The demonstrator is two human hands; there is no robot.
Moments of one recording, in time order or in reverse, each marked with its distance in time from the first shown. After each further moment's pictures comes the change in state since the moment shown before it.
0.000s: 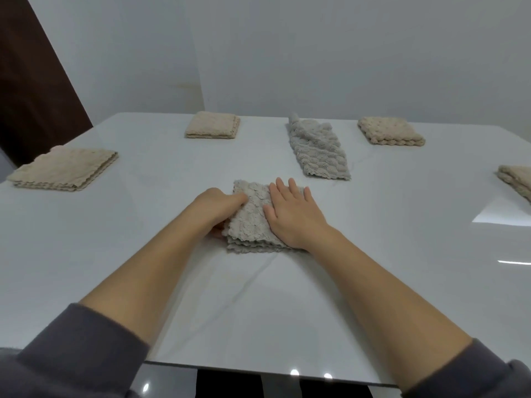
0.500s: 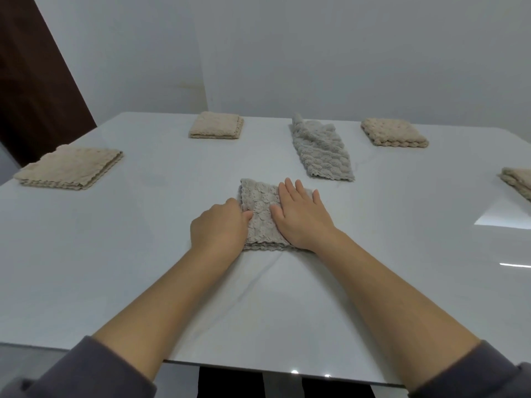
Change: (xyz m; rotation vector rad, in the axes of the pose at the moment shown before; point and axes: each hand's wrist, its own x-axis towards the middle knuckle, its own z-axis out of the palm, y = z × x) left_hand -0.018 -0.028 0.025 0.710 0.381 0.335; right_hand -0.003 0.002 0.002 0.043 0.004 0.042
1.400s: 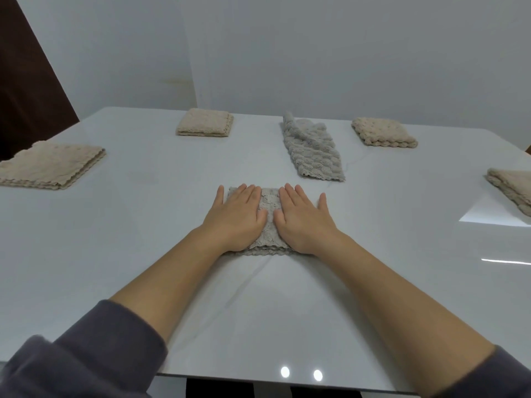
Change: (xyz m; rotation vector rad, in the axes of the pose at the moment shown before) left_hand 0.034 0.016 0.019 0.010 -0.264 0.403; right_hand -0.008 0.014 -0.005 -0.043 -0.058 0.049
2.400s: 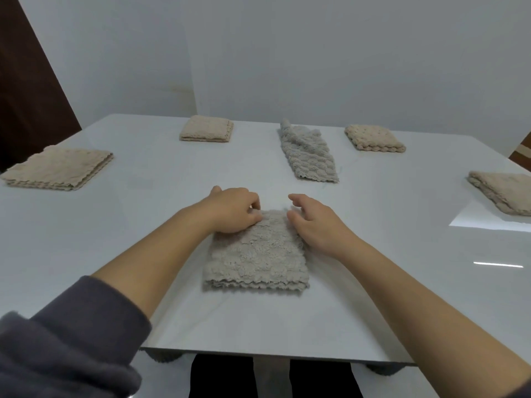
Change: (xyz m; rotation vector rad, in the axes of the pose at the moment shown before) left_hand -0.016 -0.006 -0.045 -0.027 -0.055 0.108; right_hand -0.048 0.007 -0.022 0.477 0.122 0.014
